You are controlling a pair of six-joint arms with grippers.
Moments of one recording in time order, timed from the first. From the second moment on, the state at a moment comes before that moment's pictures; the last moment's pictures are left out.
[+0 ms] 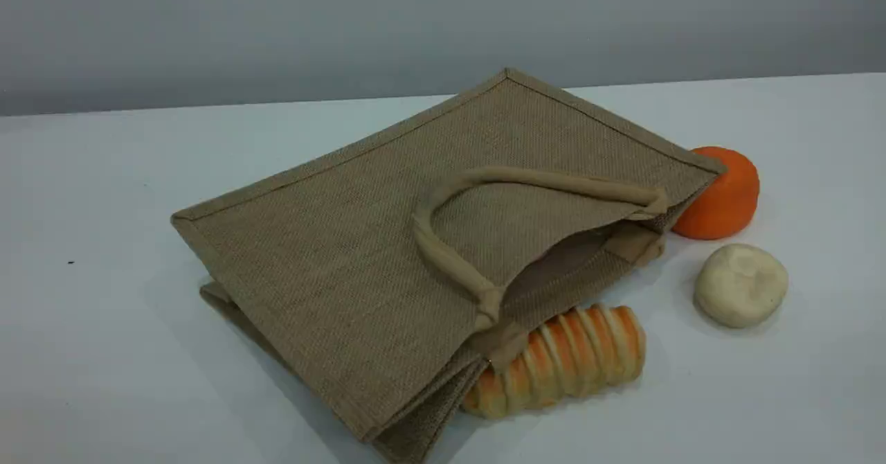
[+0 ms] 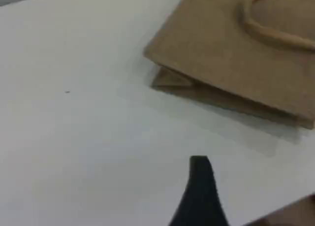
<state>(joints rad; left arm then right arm) -0.37 0.07 -0.55 0.03 1.14 0.02 0.12 0.10 -0.52 0.21 1.11 -0.26</state>
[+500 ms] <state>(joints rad) -0.37 0.07 -0.50 0.08 1.07 -0.06 0.12 0.10 -0.51 0.20 1.08 -0.26</state>
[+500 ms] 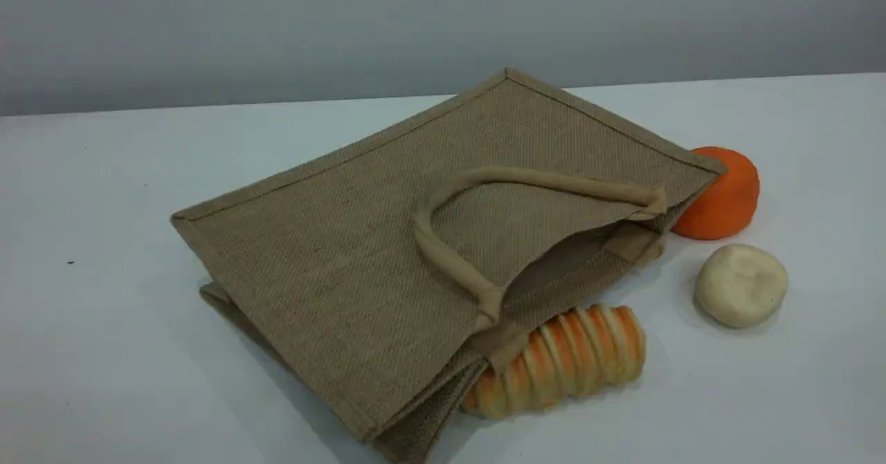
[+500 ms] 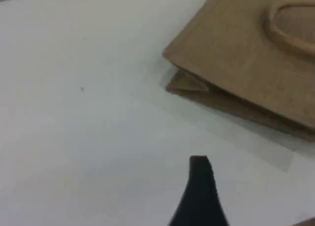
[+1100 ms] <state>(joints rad) -0.37 0.07 -0.50 0.08 1.08 -0.05 0.12 0.10 -0.51 0.21 1.08 -0.26</state>
